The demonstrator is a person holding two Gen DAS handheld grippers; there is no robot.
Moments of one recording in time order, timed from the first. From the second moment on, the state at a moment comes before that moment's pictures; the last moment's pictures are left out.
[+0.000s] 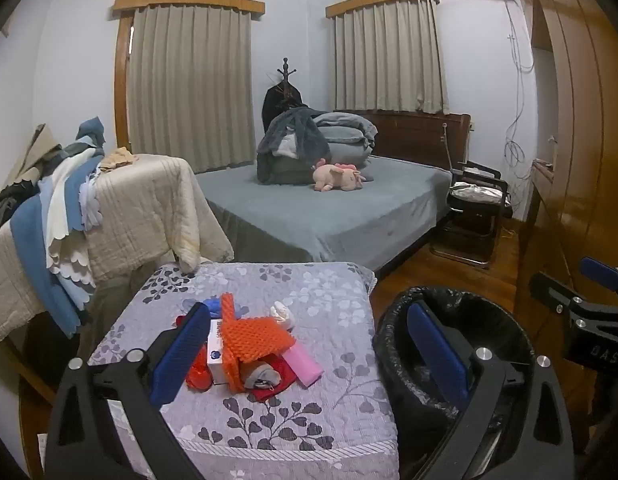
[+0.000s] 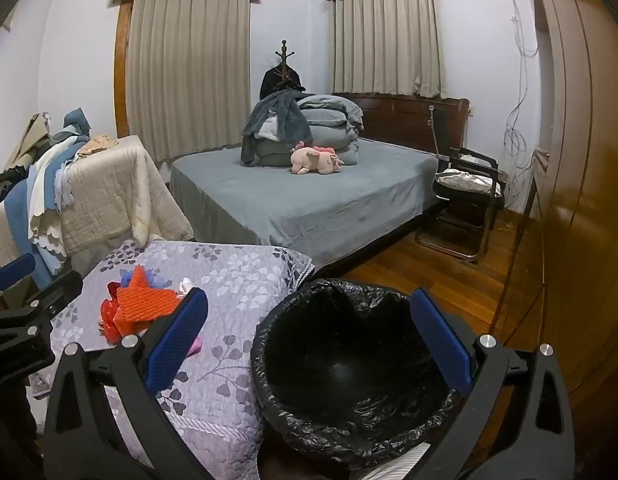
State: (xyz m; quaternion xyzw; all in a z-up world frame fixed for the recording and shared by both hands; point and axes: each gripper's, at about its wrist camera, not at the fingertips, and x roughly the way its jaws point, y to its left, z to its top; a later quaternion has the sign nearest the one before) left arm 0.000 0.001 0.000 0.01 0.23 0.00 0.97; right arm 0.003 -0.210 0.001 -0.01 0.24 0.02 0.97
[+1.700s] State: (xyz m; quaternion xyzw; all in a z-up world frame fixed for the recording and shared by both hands) left arm -0.001 0.007 0.001 0.02 0.23 0.01 0.97; right arm 0.005 -0.206 -0.002 -0.02 0.24 0.02 0.97
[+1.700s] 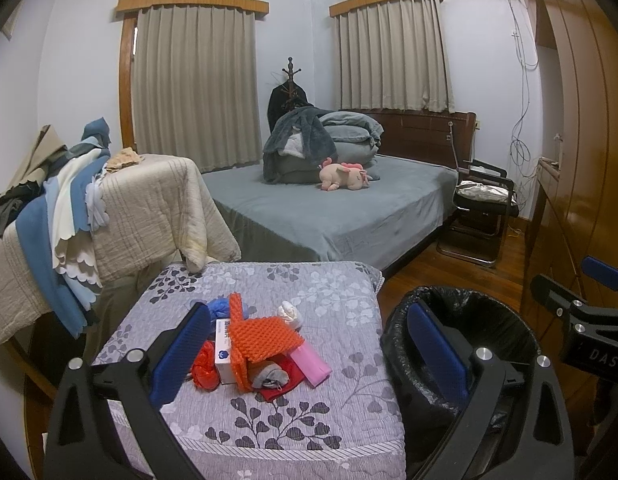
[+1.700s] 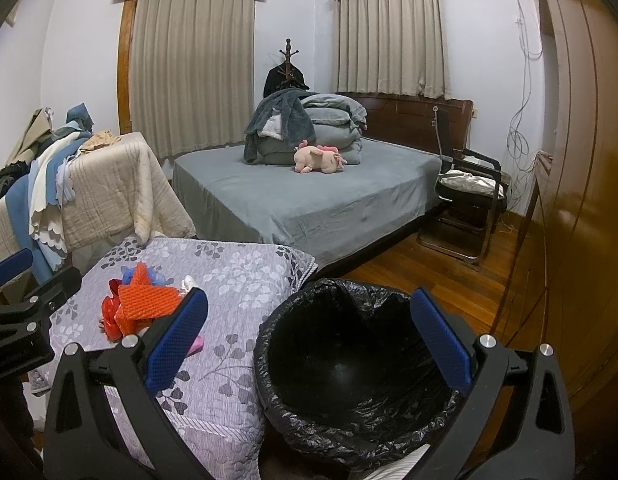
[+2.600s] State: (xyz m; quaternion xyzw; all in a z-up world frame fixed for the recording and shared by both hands) left arm -0.001 0.007 -0.001 0.02 0.23 0.01 0.97; right arm 0.006 -0.200 -0.008 -0.02 0.24 0.03 0.97
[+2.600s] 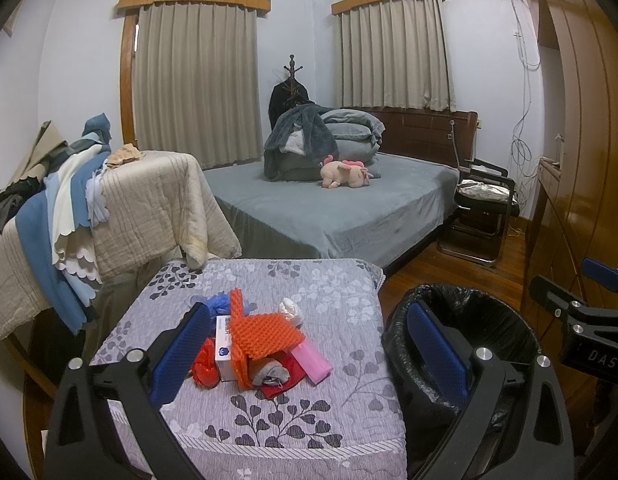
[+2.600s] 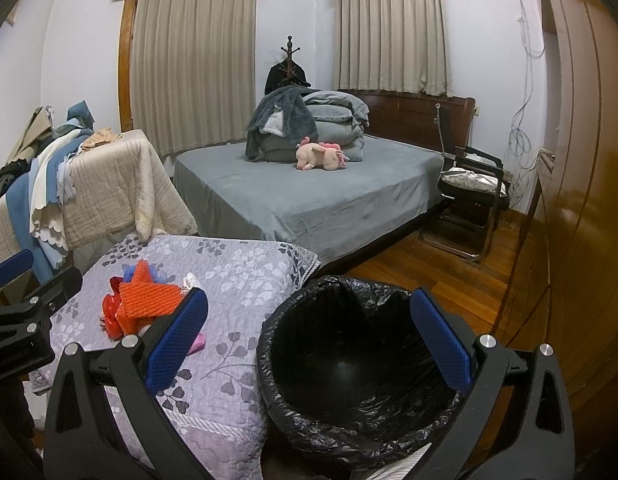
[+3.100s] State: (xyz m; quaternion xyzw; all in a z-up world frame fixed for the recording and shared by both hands) left arm 0.004 0.026 -0.013 0.01 0.24 0.02 0.97; right arm 0.024 -0.179 -0.017 -0.03 0.25 0.05 0.97
